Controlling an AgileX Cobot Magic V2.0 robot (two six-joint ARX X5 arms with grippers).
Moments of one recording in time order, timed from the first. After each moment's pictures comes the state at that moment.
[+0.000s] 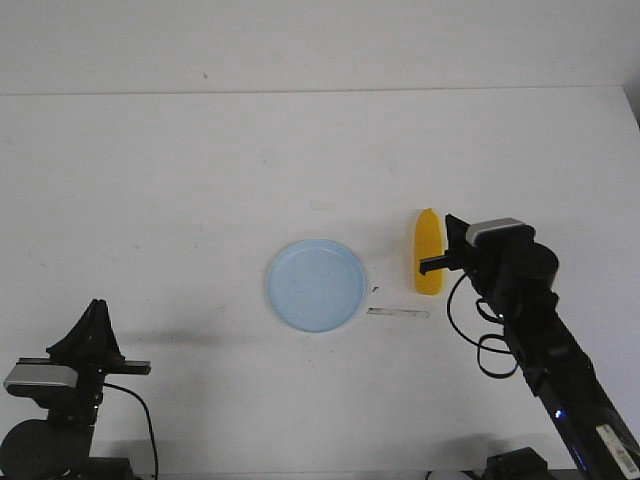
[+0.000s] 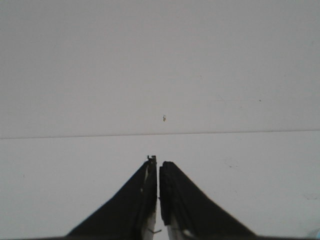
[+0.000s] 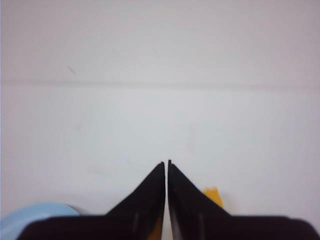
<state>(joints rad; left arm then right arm) -0.04 0.07 0.36 -0.02 -0.01 0.00 0.19 1.03 0.82 -0.09 -0.09 0.12</state>
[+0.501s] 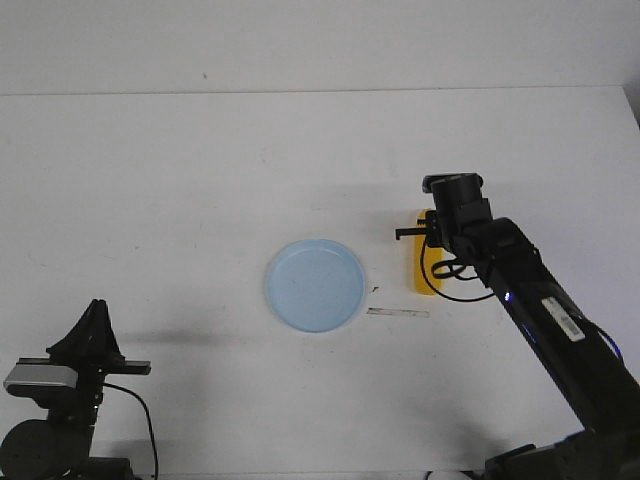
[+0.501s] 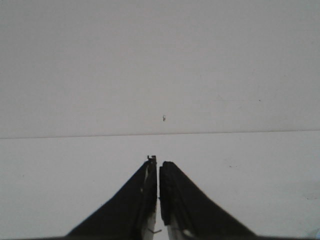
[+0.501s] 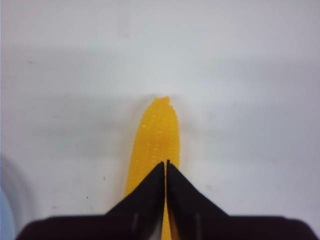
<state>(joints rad) -0.04 0.07 0.36 -0.02 -0.01 0.00 0.28 1.53 1.35 -0.75 0.21 0.25</state>
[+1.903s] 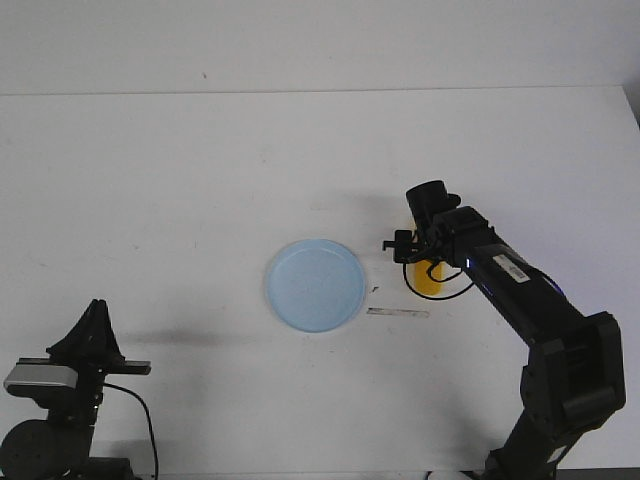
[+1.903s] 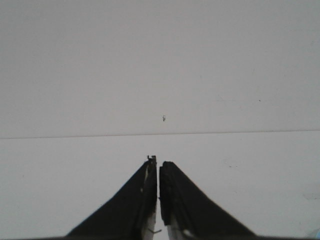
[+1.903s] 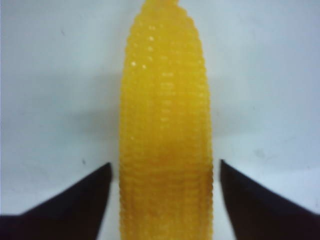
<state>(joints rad) -0.04 0.07 0.36 -0.02 -0.01 0.00 0.27 1.78 1.34 -0.78 0.15 0.41</state>
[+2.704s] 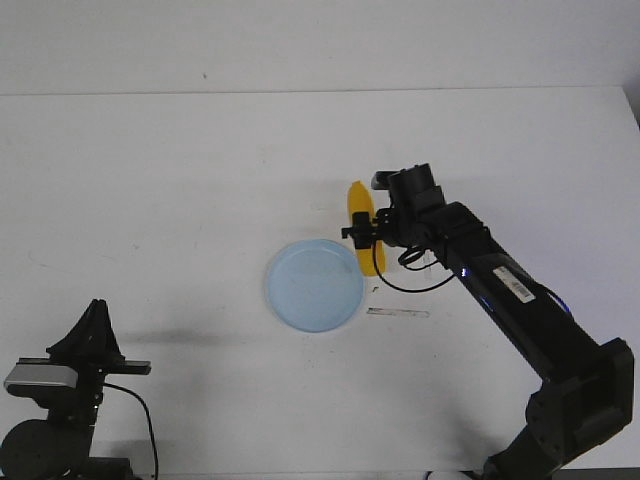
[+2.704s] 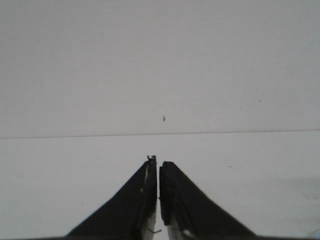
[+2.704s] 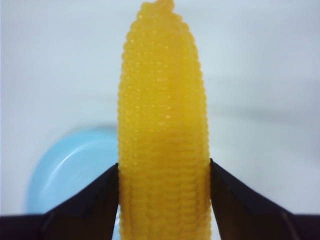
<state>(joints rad) -0.04 0.07 0.36 -0.02 -0.01 0.00 0.40 1.71 1.44 -0.68 -0.26 0.34</state>
